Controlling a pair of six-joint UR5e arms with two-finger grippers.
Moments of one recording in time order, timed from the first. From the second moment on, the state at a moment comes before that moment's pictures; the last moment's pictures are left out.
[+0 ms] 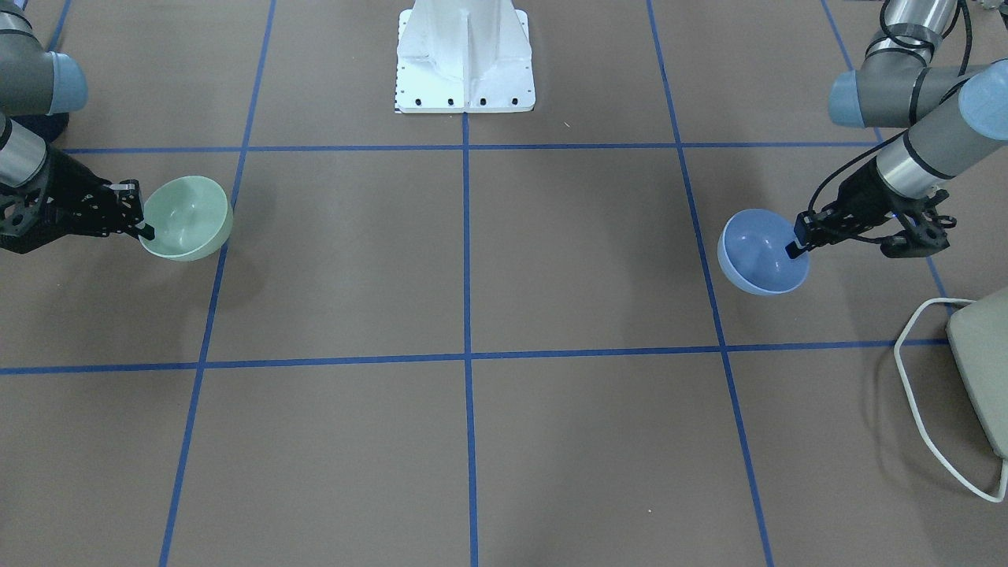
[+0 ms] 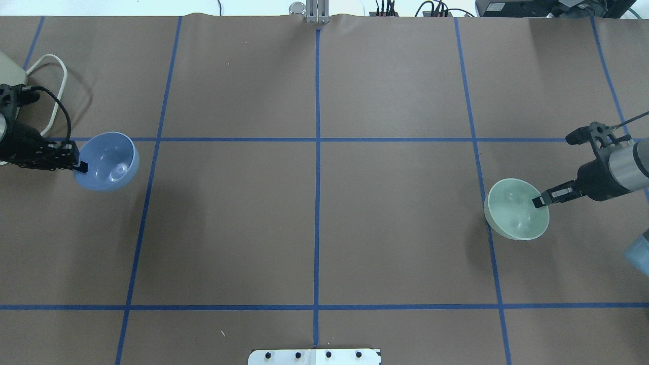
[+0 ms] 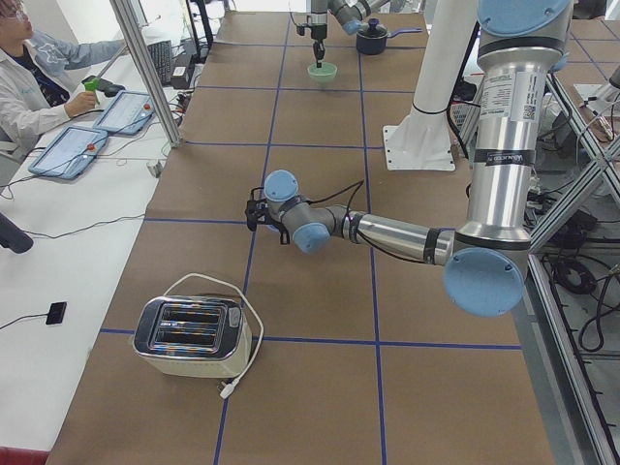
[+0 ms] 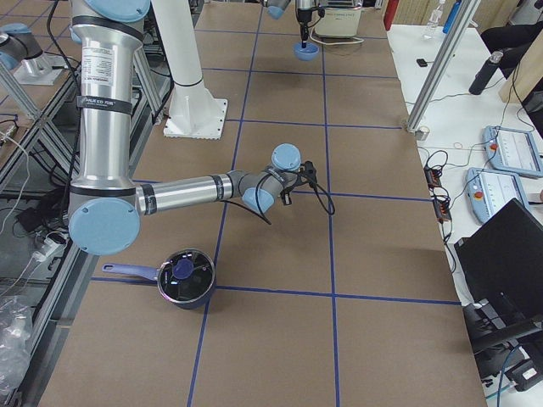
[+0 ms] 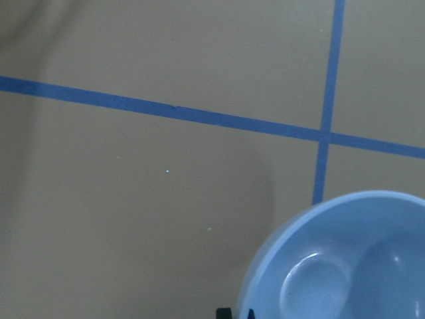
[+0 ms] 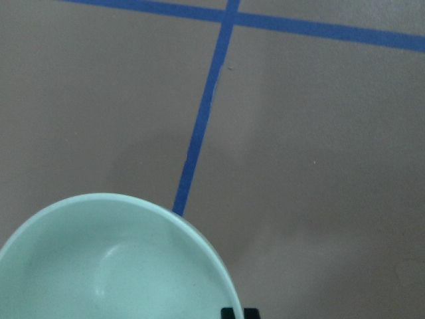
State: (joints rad) left arm -1.01 -1.63 -1.69 -2.22 -2.33 -1.12; right arm 0.95 -1.62 1.75 -0.89 2.37 0.73
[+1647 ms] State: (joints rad) left arm -0.59 -2.15 -1.70 -1.80 -2.03 -1.67; right arm 0.84 -1.20 1.81 -1.24 2.25 1.14
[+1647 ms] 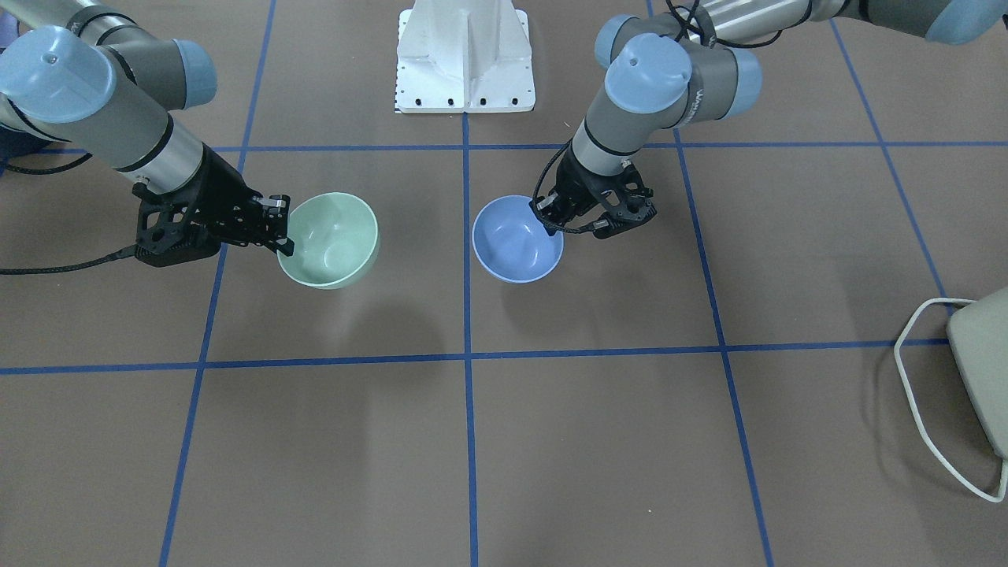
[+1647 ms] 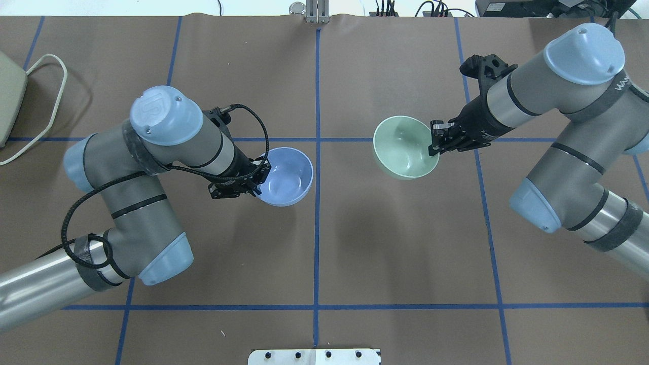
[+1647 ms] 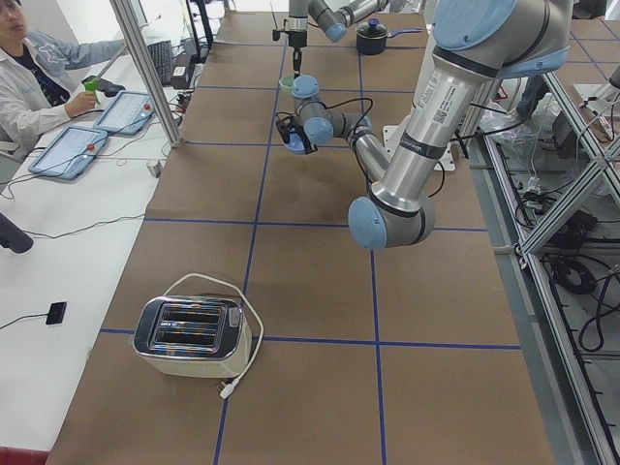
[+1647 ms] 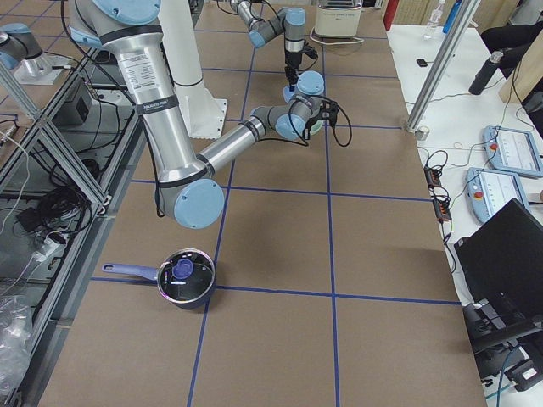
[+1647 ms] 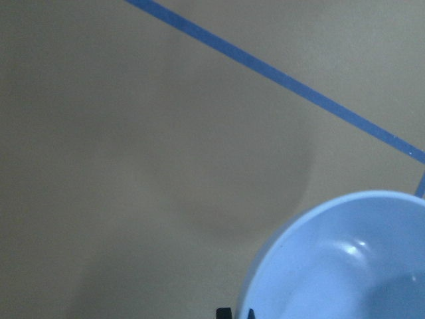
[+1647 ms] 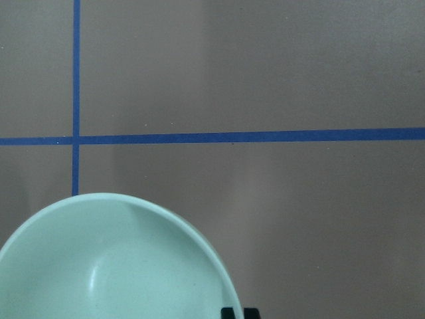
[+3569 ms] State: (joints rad) left arm -0.54 -2.25 -1.52 -1.93 -1.93 -1.57; right arm 0.71 -1.00 1.82 -1.49 2.18 1.19
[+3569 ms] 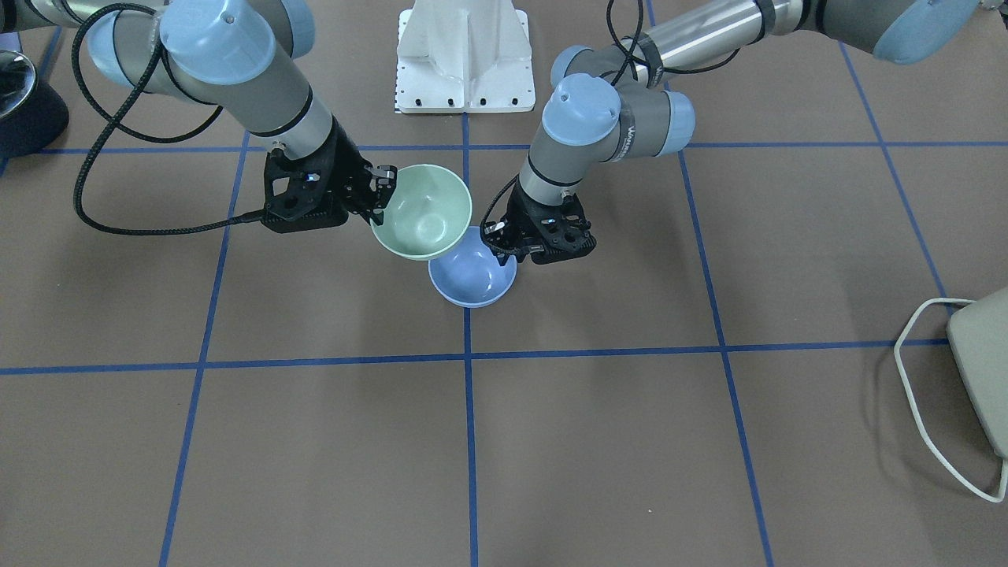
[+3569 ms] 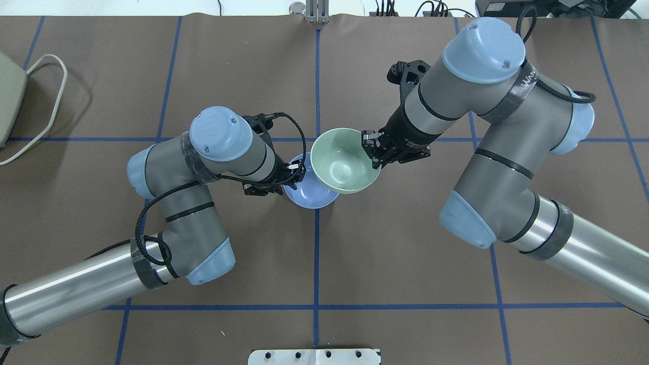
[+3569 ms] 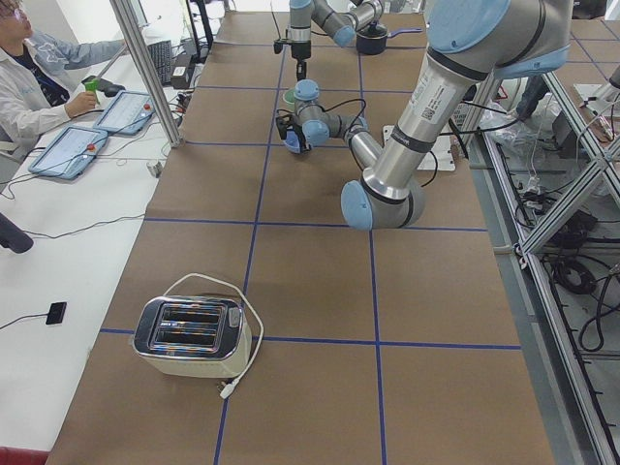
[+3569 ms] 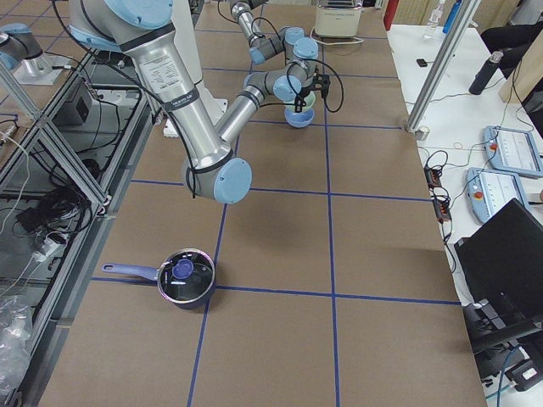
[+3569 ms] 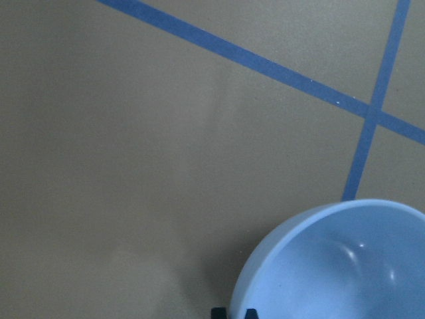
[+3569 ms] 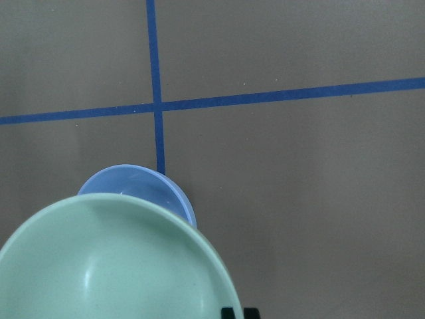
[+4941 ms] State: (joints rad) left arm -0.73 -2.12 -1.65 -1.92 -2.15 -1.40; right arm 0.64 -0.87 1.66 -1.48 2.05 1.17
